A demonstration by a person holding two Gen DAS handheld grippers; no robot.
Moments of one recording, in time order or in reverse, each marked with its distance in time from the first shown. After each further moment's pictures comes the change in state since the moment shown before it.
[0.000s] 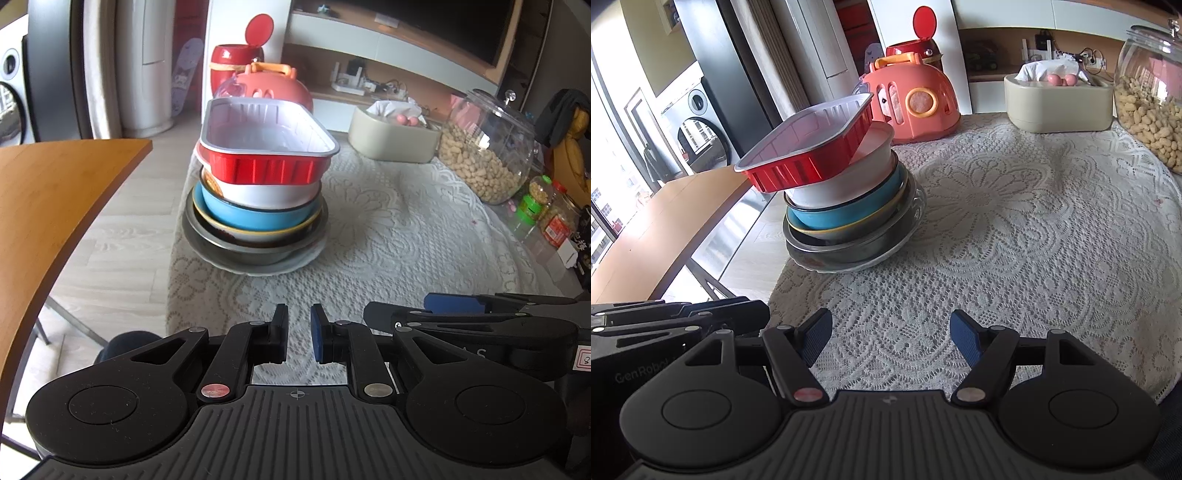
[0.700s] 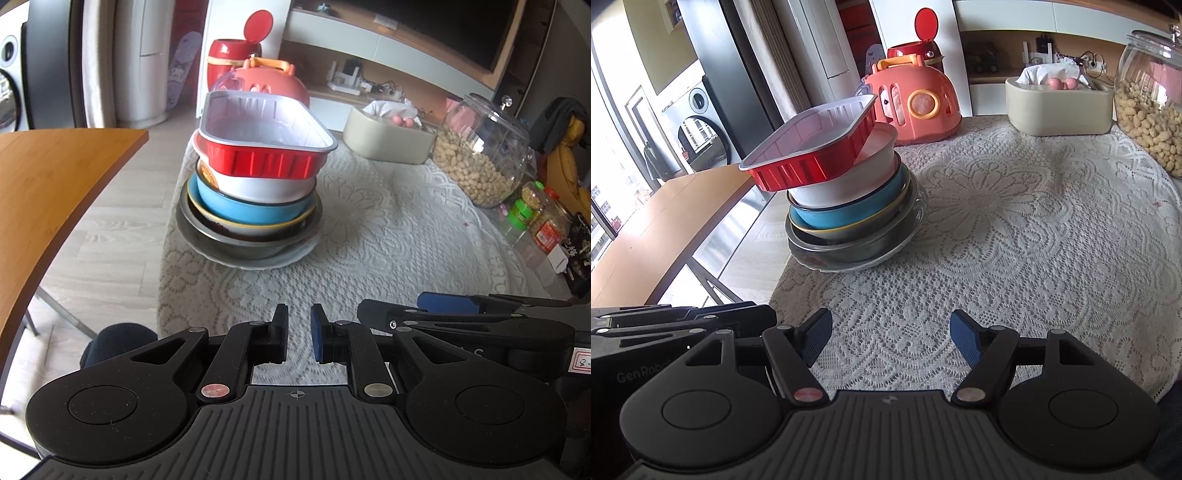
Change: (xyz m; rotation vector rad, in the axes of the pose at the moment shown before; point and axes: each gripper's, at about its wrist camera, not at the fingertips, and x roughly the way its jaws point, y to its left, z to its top) left arm 0.000 0.003 -0.003 -0.029 0.007 -0.037; right arm -0.002 0.003 0.000 -0.009 -0.002 -0.005
